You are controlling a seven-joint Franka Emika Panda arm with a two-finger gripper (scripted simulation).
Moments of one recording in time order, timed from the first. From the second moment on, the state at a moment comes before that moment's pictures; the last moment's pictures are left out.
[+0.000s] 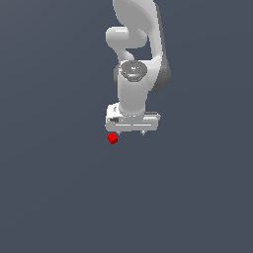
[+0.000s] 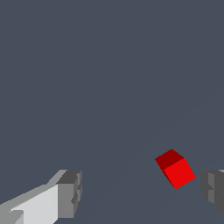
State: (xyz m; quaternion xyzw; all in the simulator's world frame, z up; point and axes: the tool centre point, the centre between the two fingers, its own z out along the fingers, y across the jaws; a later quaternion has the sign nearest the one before) arm -0.017 0.019 0.160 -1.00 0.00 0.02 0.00
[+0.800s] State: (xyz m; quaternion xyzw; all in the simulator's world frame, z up) arm -0.034 0.005 0.134 -1.00 -0.05 0.02 0.00
